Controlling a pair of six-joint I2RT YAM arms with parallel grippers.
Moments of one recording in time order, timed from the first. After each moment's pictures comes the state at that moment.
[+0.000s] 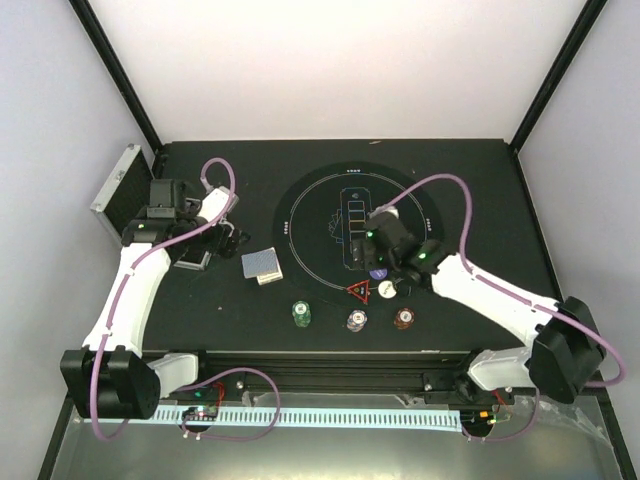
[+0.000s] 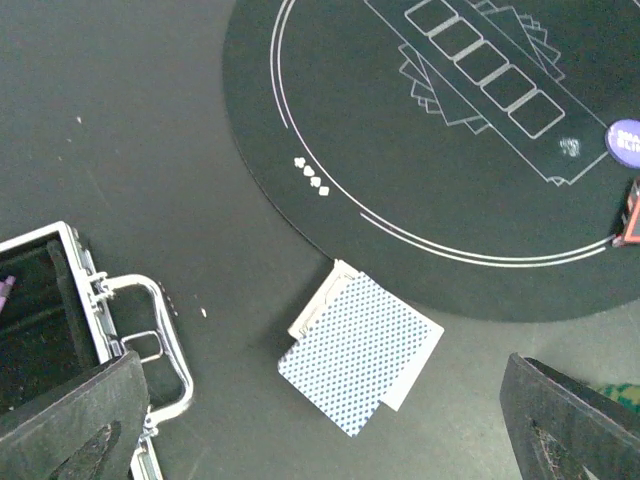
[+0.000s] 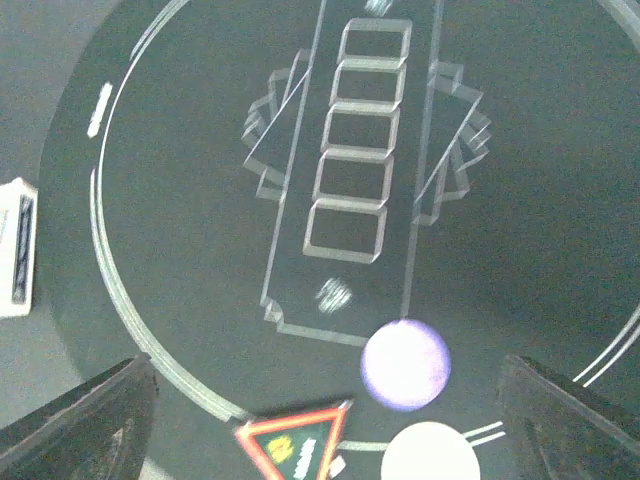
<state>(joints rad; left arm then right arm) 0.01 1.16 1.06 -0.78 0.46 0.43 0.72 1.30 0.95 -0.49 0.27 0.50</state>
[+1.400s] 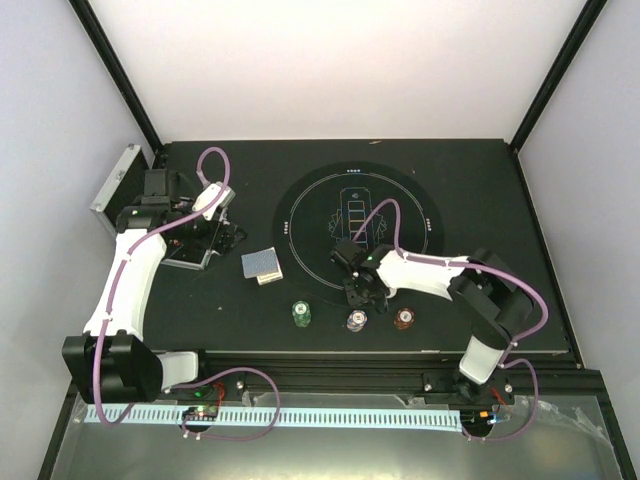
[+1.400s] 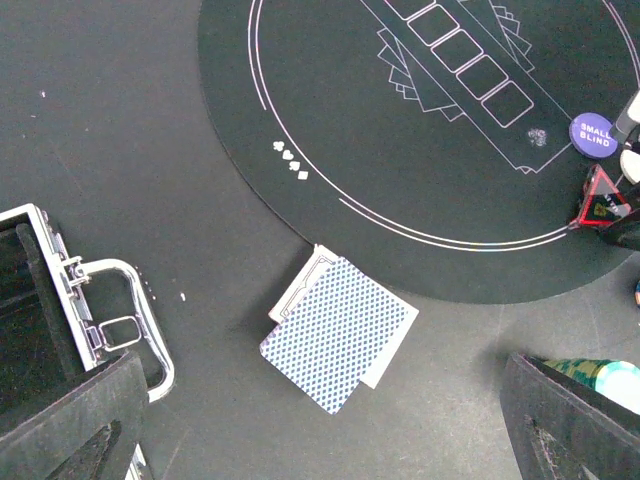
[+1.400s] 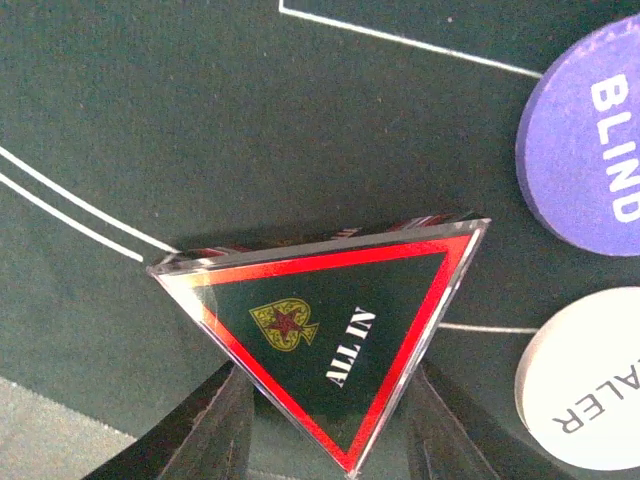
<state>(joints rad) 0.06 1.24 1.16 -0.93 0.53 0.48 0.86 1.72 0.99 -0.65 0.10 0.60</state>
